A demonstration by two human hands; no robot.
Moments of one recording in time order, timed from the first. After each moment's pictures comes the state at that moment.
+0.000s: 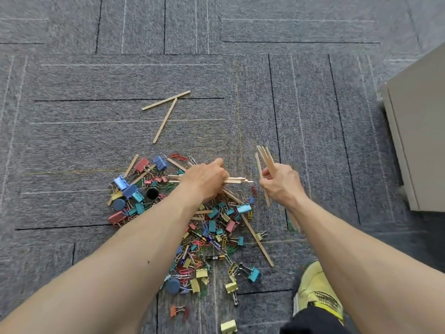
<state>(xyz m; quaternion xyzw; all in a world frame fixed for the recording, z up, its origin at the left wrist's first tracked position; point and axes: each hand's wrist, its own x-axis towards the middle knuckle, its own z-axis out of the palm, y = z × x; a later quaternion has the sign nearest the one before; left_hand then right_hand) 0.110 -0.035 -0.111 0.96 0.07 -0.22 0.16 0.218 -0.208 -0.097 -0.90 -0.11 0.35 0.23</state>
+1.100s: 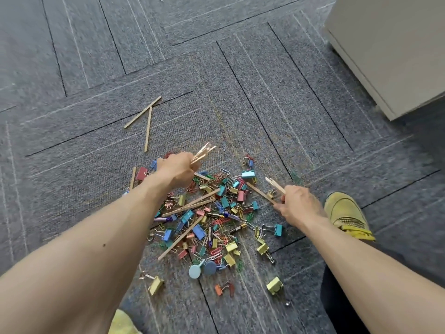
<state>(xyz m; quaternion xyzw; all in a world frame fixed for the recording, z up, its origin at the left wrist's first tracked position) 0.078 0.007 -0.080 0.91 0.17 -0.31 0.21 0.078 -0.286 -0.100 -0.94 -0.03 0.33 0.06</state>
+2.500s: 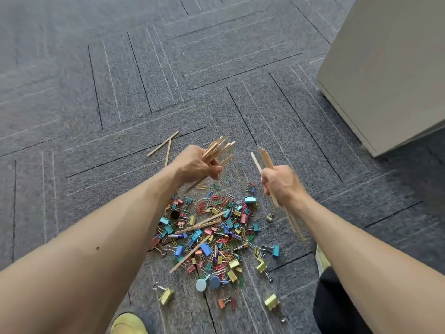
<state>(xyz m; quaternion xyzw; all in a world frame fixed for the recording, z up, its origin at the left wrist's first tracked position) 0.107 -0.001 0.044 0.82 0.20 -0.26 0.48 0.134 -0.226 0.021 -0.82 0.02 0.33 0.46</state>
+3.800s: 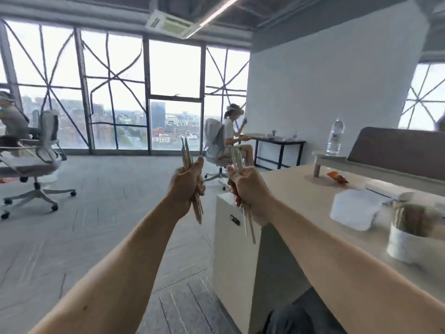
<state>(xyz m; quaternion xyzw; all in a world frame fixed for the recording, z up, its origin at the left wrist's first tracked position) 0.046 -0.263 0.707 0.60 -0.02 0.19 0.78 0.054 -0.422 0.717 -0.75 -0.19 -0.03 0.64</state>
